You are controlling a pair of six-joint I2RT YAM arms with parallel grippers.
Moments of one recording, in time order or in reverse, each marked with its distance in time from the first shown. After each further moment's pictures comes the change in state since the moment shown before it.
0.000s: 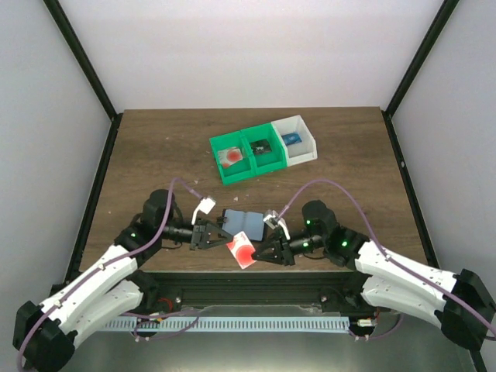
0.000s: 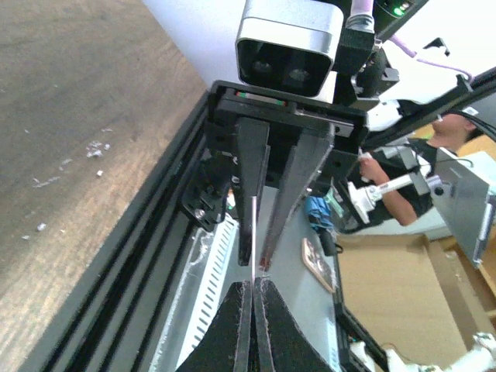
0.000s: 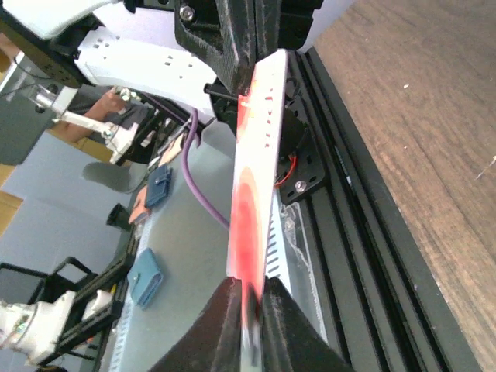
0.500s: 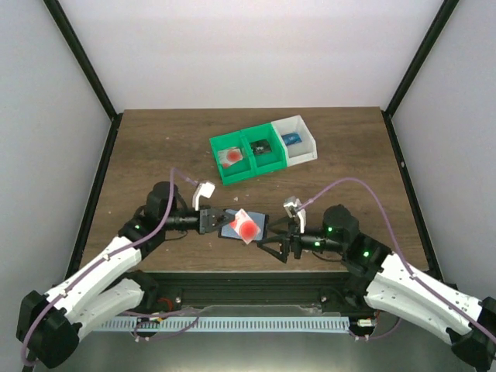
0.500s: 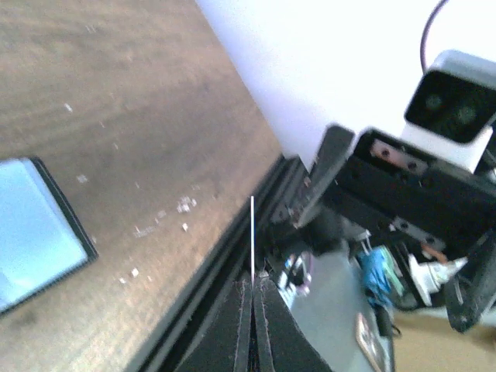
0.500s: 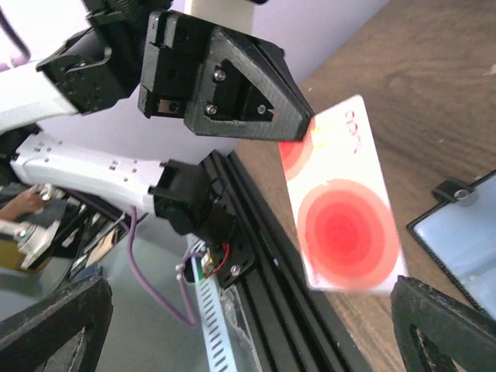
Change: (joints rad) left arm 0.015 0.082 0.048 0.016 -0.233 -0.043; right arm 0.001 -0.222 0.018 -0.098 0.340 0.058
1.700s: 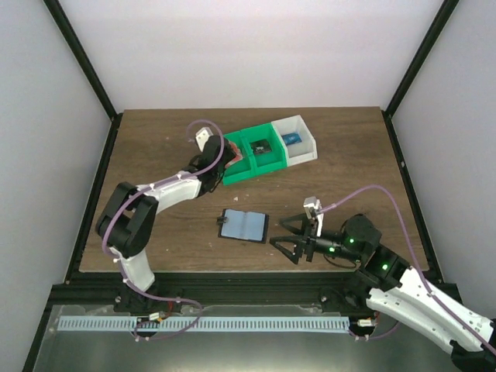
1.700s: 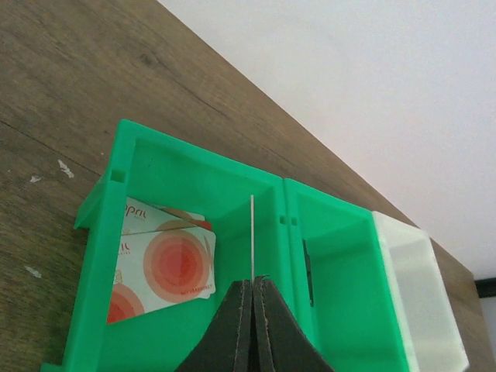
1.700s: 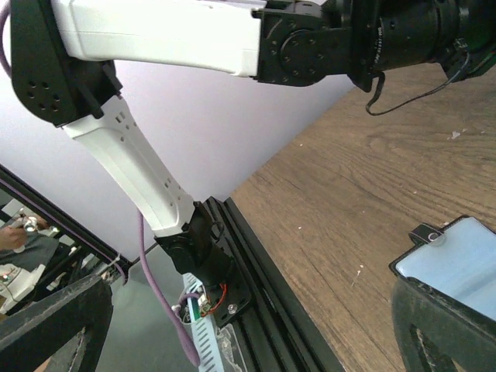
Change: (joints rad) left arm 0.028 0.895 0.548 0.296 -1.180 -0.327; right arm 0.000 -0.237 -0.021 -0.063 0.142 0.029
